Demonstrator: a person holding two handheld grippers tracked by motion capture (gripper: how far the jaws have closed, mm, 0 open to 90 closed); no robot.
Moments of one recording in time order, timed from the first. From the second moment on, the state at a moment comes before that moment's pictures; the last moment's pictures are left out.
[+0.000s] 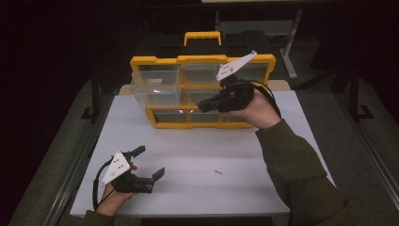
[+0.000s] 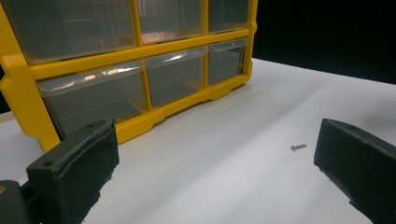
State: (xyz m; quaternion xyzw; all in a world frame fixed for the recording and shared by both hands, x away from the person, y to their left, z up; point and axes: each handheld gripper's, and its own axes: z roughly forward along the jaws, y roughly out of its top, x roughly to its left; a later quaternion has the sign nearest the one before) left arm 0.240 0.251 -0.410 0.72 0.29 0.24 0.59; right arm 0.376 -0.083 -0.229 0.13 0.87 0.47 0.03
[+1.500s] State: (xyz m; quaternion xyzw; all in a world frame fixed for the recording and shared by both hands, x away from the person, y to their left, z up) left arm 0.240 0.252 -0.409 0.72 0.29 0.24 0.59; right arm 0.410 -0.027 -0.160 0.12 0.87 0.47 0.06
